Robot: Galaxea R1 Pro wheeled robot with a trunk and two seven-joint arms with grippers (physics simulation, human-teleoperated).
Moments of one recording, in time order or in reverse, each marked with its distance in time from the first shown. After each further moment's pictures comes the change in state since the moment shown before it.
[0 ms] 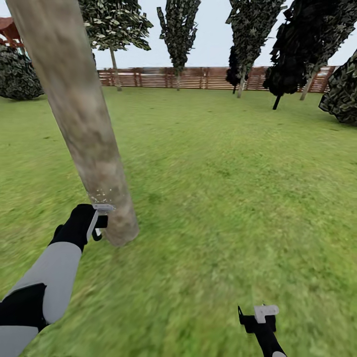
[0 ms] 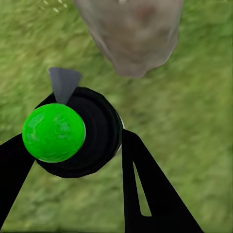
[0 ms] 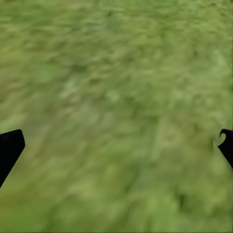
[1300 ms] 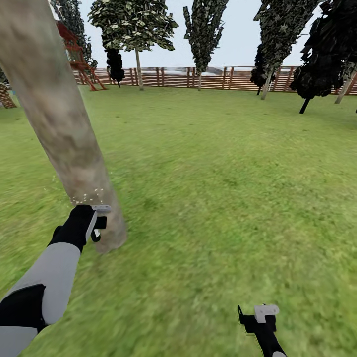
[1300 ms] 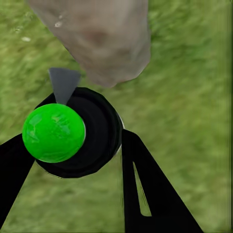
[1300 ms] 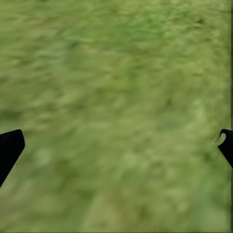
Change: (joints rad) left arm 0.004 0.005 0.007 0.002 -0.003 -0.003 0.001; right arm 0.000 0.000 -0.001 -0.002 0.000 -0.002 0.000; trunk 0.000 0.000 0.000
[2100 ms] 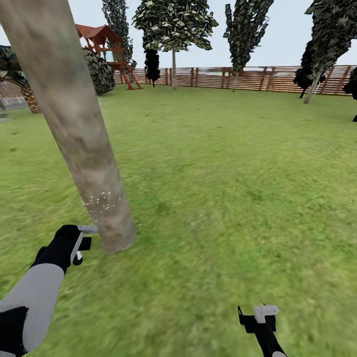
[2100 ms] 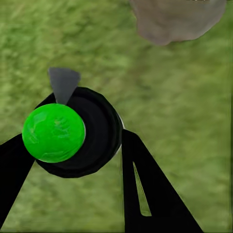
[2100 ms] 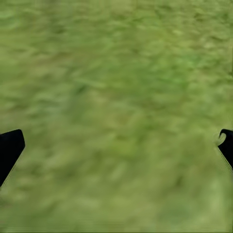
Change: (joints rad) left arm 0.129 0.093 0.003 0.013 0.013 -0.013 0.000; right arm 0.000 0.000 0.001 0.002 0.001 0.001 0.000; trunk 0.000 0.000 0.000
